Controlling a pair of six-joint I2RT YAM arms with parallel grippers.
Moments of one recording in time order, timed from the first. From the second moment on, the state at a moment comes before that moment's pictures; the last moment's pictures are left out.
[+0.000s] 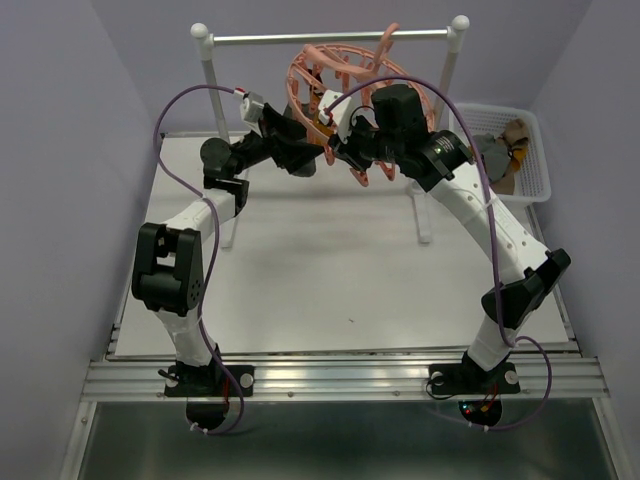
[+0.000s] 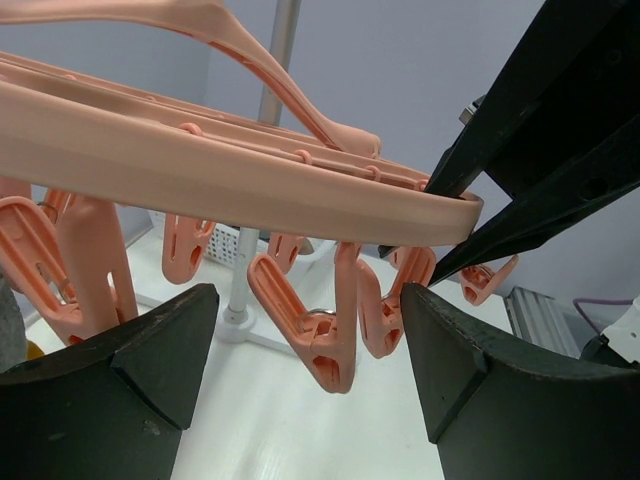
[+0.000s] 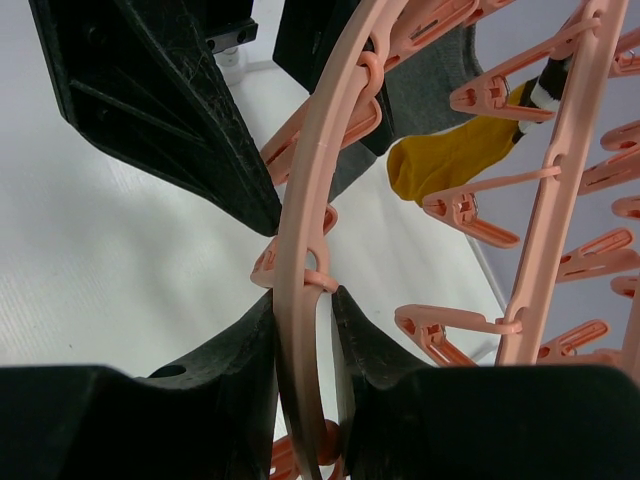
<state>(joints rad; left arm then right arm) -0.22 1.78 1.24 1.16 0.98 -0.76 0.64 1.75 2.06 -0.76 -0.17 -0.53</state>
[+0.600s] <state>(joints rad) -0.22 1.78 1.24 1.16 1.00 -0.86 0.64 1.74 2.04 -0.76 -0.17 -0.53</state>
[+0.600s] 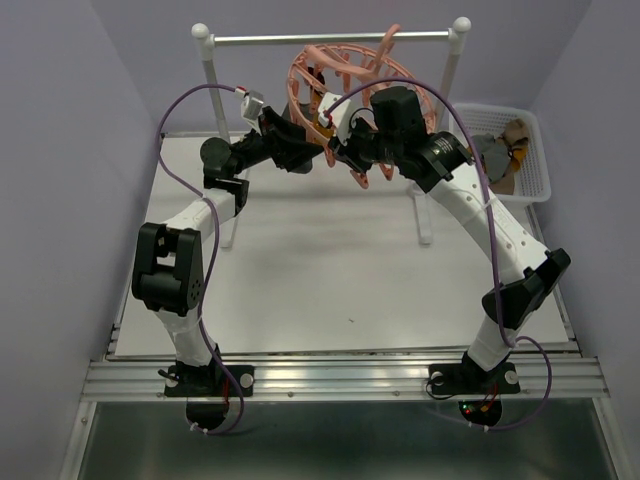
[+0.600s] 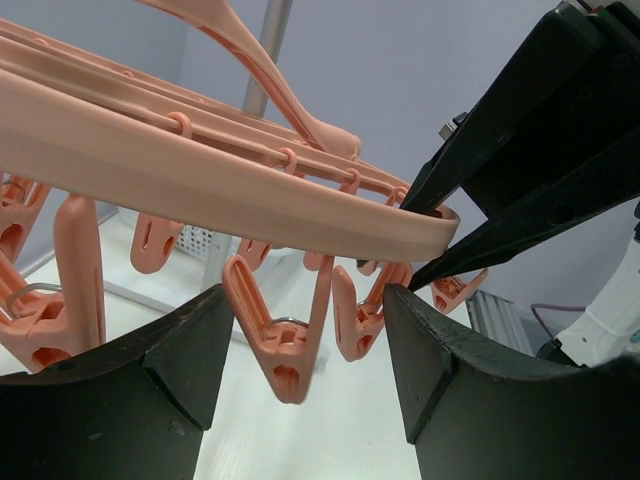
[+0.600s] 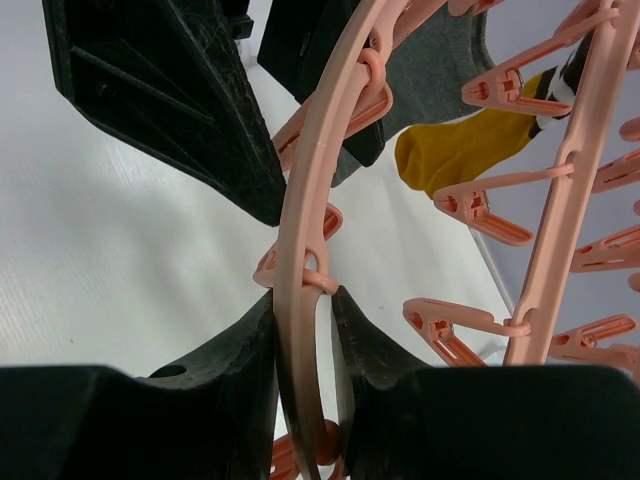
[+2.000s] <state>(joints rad) -0.31 1.52 1.10 0.84 0.70 -0.38 0.65 1.69 2.00 -0.77 -0.13 -0.48</state>
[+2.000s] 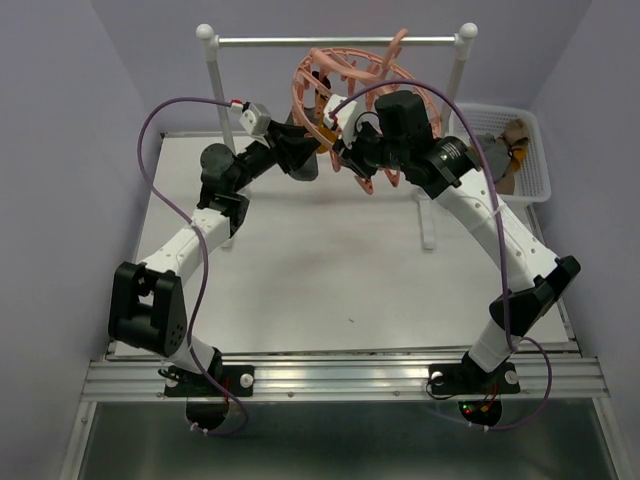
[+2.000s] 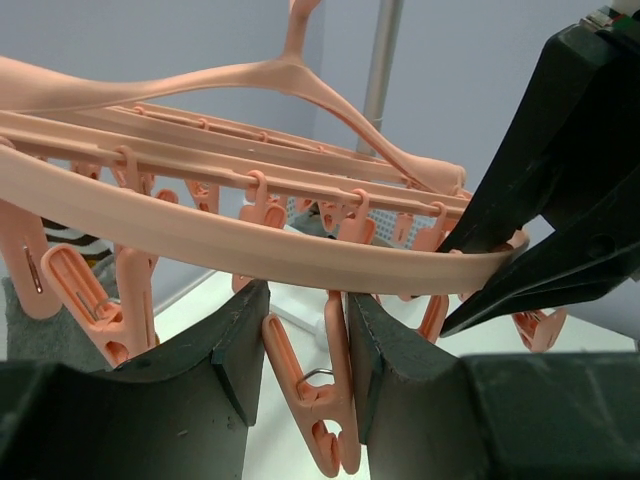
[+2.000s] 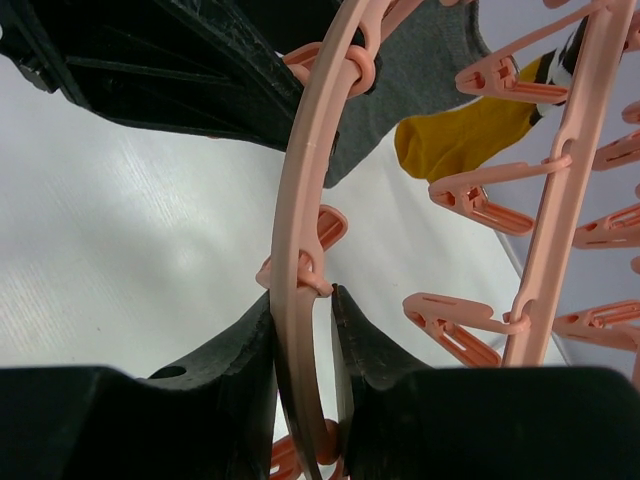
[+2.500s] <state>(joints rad) -0.44 1.47 1.05 0.71 0.37 -0.29 0.67 1.67 1.93 -0.78 0.04 -0.36</state>
